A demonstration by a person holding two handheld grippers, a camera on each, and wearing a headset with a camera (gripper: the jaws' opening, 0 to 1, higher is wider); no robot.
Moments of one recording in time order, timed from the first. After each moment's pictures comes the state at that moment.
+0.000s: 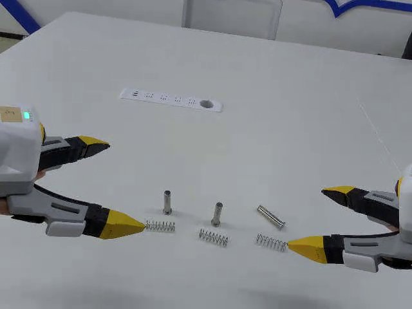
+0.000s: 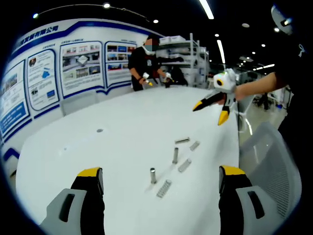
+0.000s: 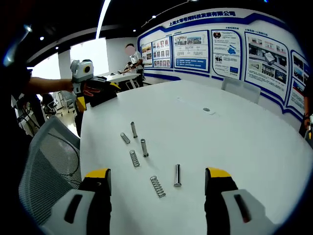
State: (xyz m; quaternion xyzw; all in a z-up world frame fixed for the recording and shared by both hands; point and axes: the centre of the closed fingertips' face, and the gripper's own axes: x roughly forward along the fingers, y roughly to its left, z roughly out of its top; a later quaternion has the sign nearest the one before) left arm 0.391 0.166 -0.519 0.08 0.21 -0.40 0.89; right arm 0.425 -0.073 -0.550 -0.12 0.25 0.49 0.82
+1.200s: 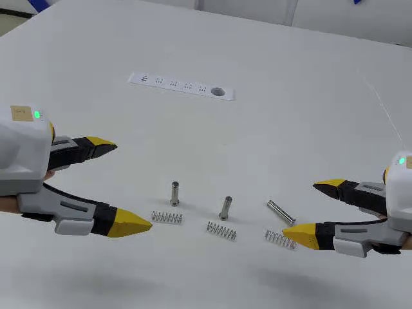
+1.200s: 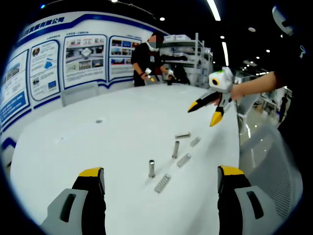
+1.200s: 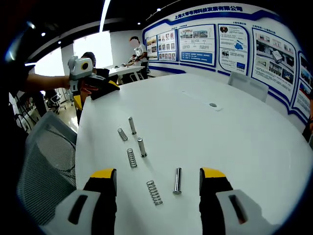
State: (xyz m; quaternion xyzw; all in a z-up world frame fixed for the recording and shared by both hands) left arm 0.392 0.168 -0.539 0.06 0.23 -0.40 0.89; right arm 0.445 -0.052 -0.573 -0.14 0.27 0.51 0.80
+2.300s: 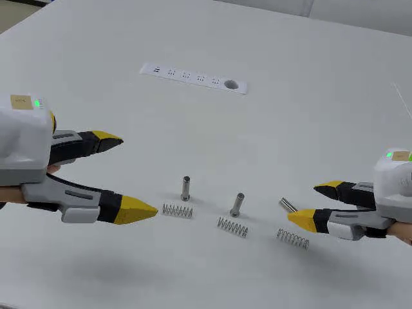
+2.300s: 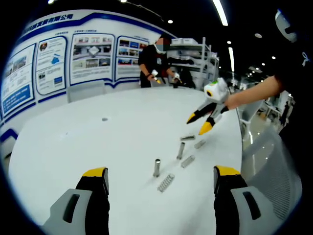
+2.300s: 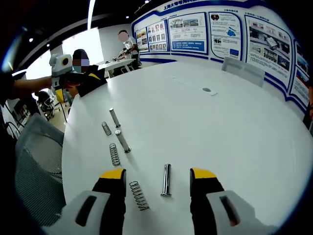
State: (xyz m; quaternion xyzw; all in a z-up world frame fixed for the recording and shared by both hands) left arm 0.399 0.182 -0.539 0.03 0.22 -0.37 0.90; right arm 0.475 -0.049 -0.612 -0.14 0.32 0.48 0.81
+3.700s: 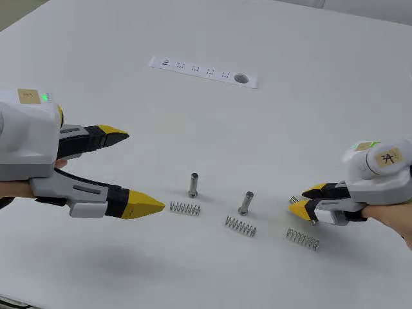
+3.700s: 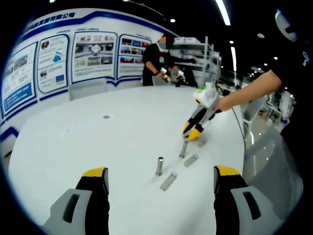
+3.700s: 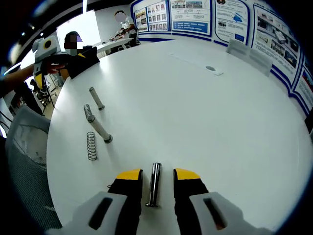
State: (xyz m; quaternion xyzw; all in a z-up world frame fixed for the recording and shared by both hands) left arm 0.401 0.186 -0.545 0.03 0.23 -0.37 0.90; right arm 0.495 -0.038 -0.660 -0.20 0.39 0.46 0.77
